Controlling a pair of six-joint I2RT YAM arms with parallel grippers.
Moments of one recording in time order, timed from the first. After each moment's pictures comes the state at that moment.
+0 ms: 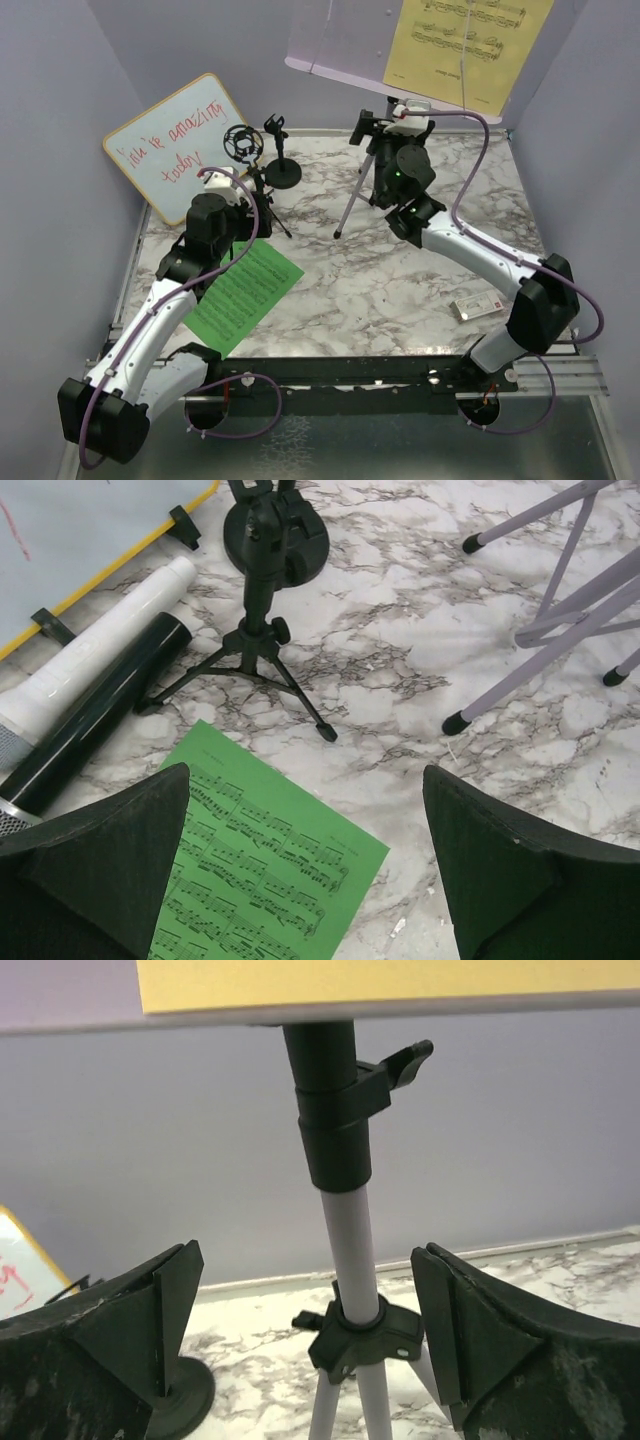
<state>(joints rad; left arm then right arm) -0.35 0.94 0.81 -0.26 -0.11 -0.29 0.73 1.59 1.31 0.63 0.79 -0.11</state>
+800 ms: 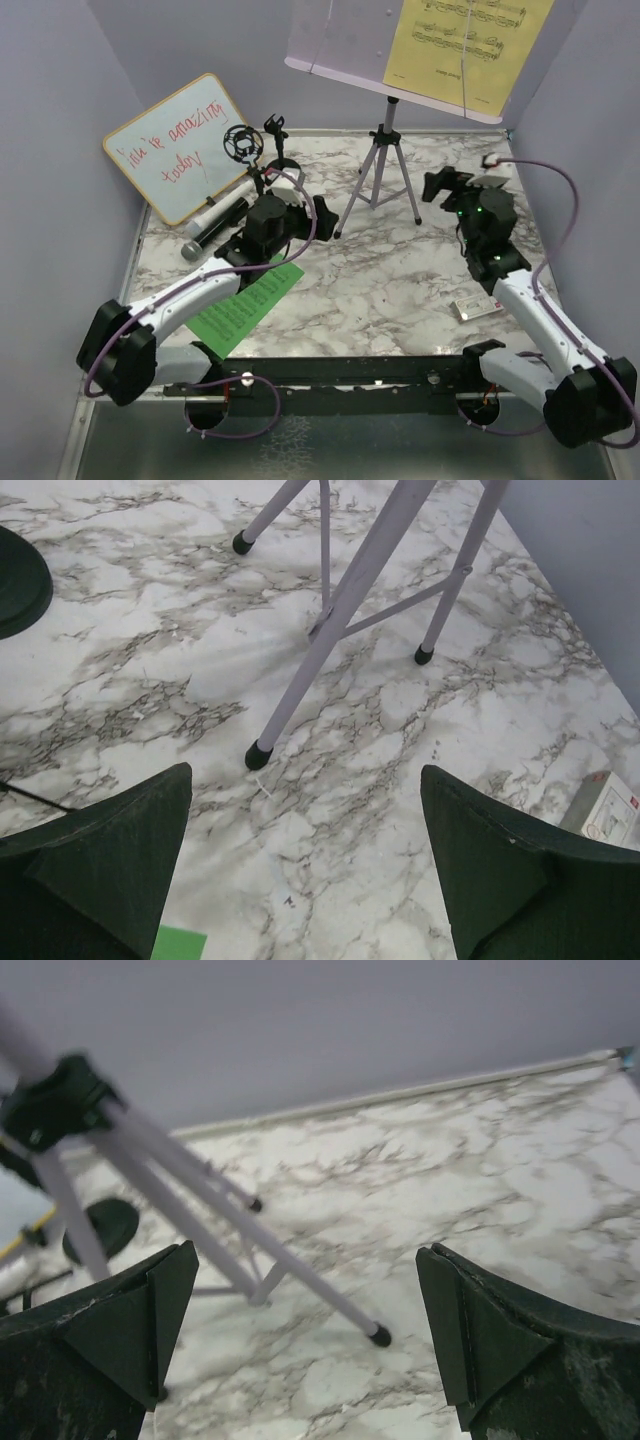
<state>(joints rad) -0.64 1.20 0.79 0.15 -0.05 -0.41 0.35 1.05 0.74 0.25 0.25 0.19</state>
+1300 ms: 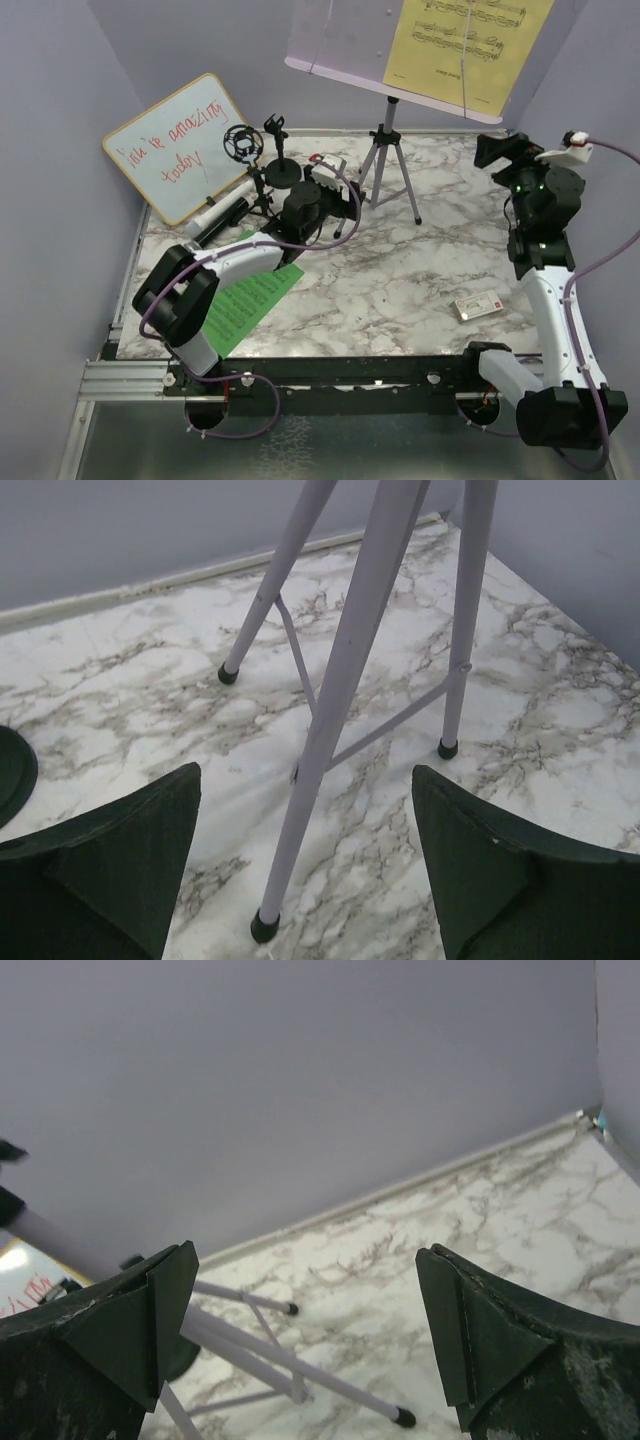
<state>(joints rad) -0.72 1.61 0.97 0.55 -0.12 -0.19 -0.06 0.96 0.91 0.12 0.00 0.46</state>
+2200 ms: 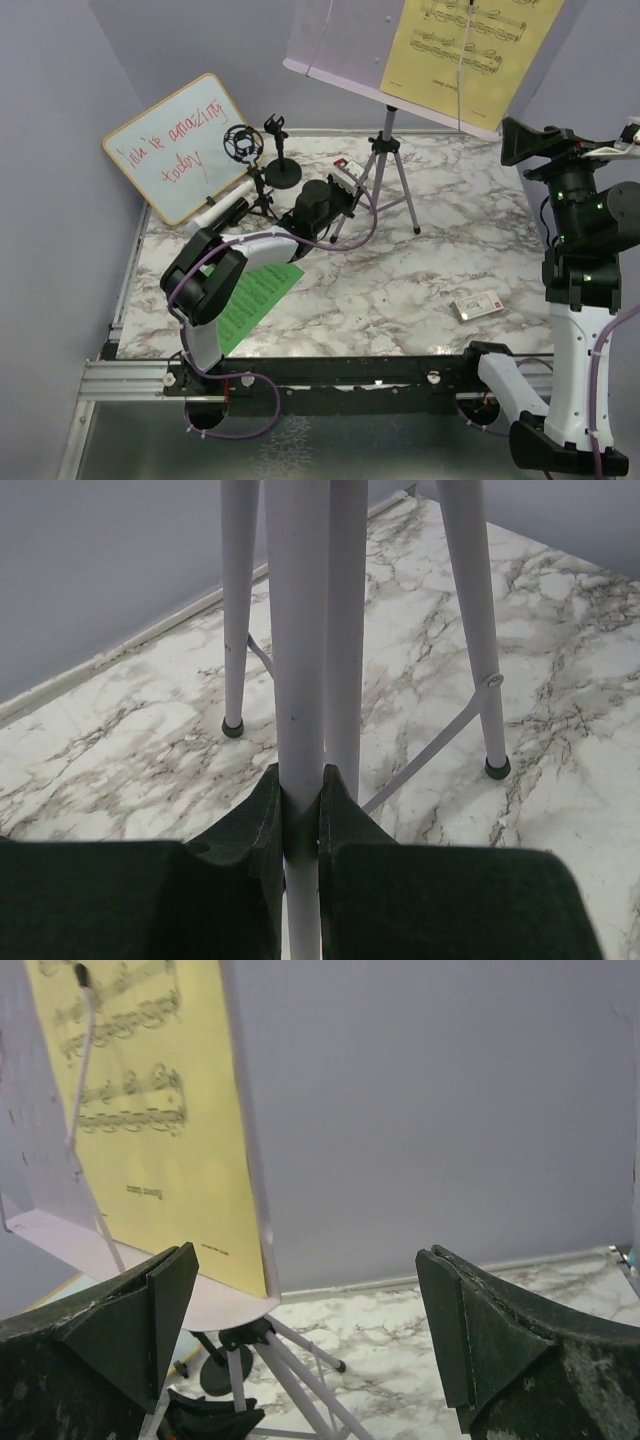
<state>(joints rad) -0.71 1.85 1.10 0.71 0.04 0.04 -0.12 0.85 1.27 -0.11 -0.16 0.40</state>
